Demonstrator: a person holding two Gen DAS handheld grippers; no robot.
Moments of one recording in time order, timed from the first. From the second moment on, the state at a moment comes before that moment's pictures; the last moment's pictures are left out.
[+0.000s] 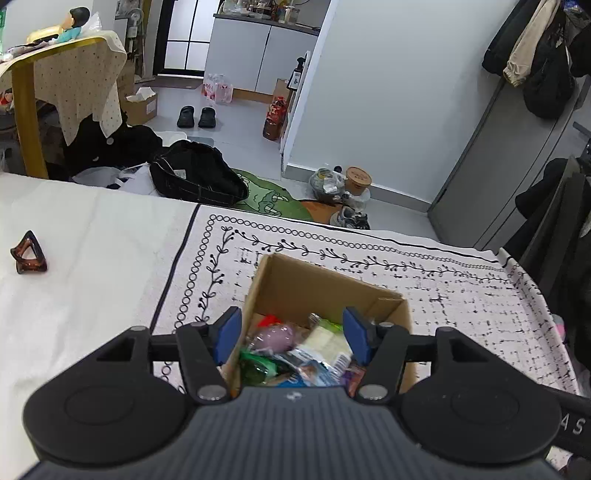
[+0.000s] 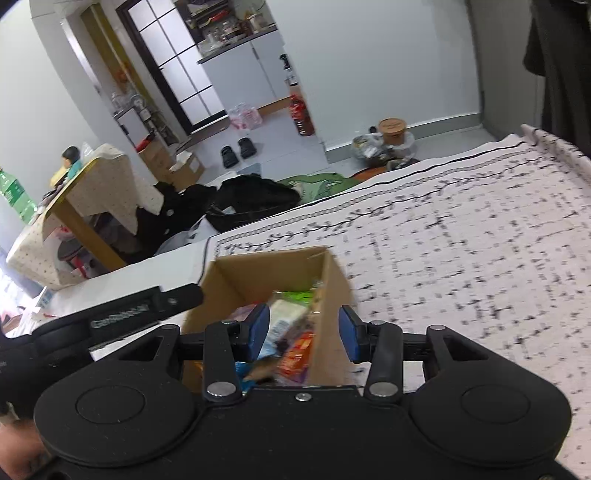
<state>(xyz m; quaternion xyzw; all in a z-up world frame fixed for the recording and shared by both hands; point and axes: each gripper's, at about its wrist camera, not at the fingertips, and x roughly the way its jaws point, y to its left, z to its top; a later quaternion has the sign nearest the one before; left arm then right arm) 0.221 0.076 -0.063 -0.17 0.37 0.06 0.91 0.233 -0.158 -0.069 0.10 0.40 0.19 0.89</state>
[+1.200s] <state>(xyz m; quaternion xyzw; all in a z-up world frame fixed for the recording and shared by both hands) 0.131 0.039 -0.014 -0.09 0.38 -0.03 0.92 0.146 -0.277 -0.027 0.09 0.36 0.14 0.92</state>
